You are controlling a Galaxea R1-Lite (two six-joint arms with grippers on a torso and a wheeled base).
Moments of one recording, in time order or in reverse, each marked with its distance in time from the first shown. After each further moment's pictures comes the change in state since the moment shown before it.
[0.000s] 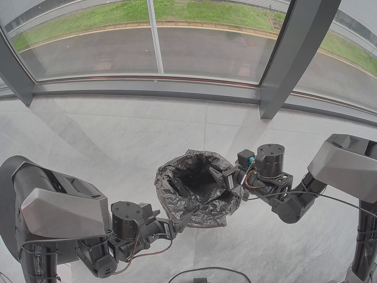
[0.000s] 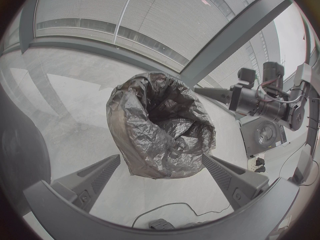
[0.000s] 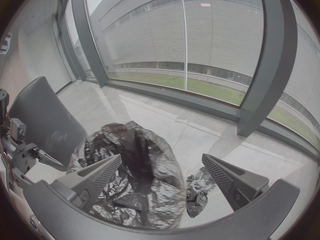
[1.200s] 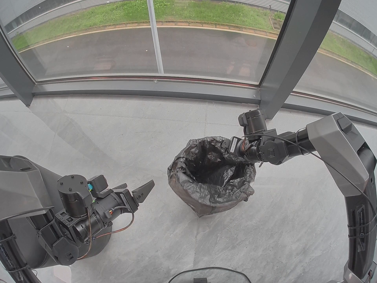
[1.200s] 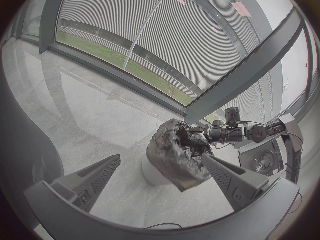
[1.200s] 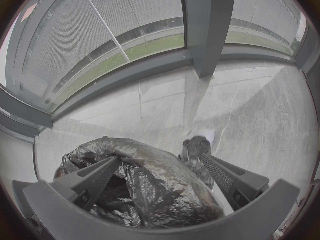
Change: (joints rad) left arm 0.212 -0.303 0.120 -0.005 -0.099 -0.066; right arm -0.119 0.148 -0.768 0.994 -0.130 0.698
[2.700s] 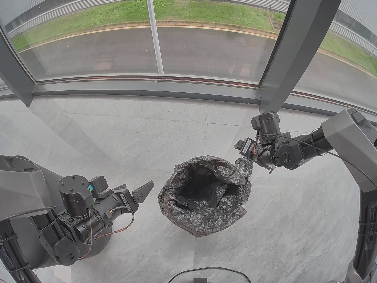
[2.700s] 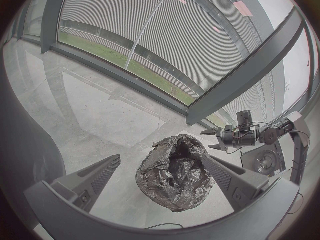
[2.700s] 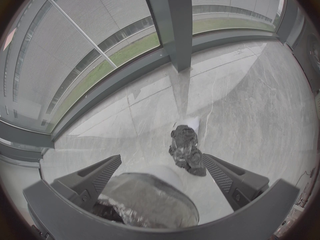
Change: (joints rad) left arm 0.002 0.014 0.000 -0.005 0.016 -0.001; right arm -0.024 -0.127 0.235 -0.080 -0.002 0.187
